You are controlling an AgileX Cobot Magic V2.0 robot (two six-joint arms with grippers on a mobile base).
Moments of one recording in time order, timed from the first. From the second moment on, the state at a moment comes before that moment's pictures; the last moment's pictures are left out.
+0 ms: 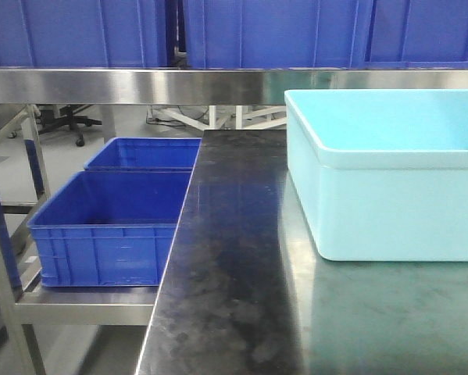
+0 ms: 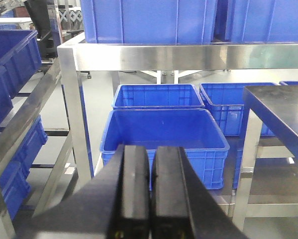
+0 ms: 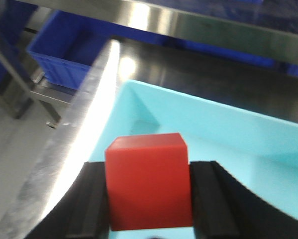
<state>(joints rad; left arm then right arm) -0.06 -0.01 0.01 0.01 0.13 -0.02 0.26 1.13 -1.23 0.15 0.76 -0.09</state>
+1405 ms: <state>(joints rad) -0.06 -0.01 0.01 0.01 0.13 -0.02 0.38 0.80 -0.81 0.16 0.53 -0.09</state>
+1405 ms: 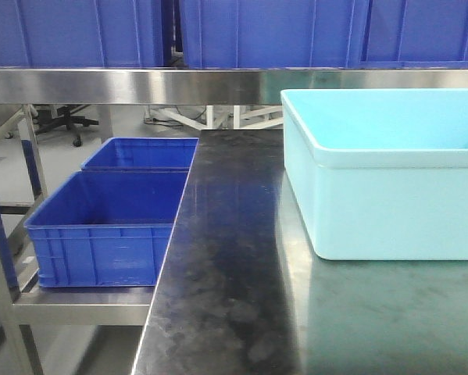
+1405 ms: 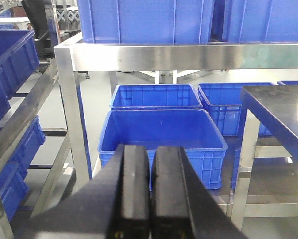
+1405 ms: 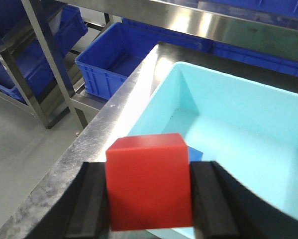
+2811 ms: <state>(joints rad) -0.06 -0.01 0.01 0.01 0.13 -0.02 0.38 0.80 -0.81 0.16 0.53 -0.09</state>
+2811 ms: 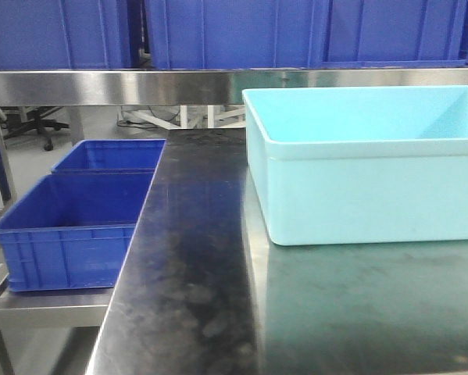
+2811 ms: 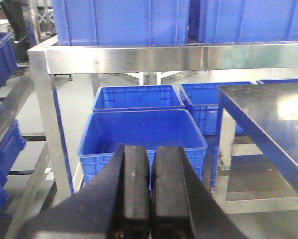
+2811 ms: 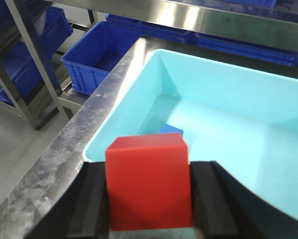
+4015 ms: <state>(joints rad) -0.06 -0.01 0.01 0.01 0.13 -0.02 0.38 0.80 -0.81 0.16 0.53 -0.09</state>
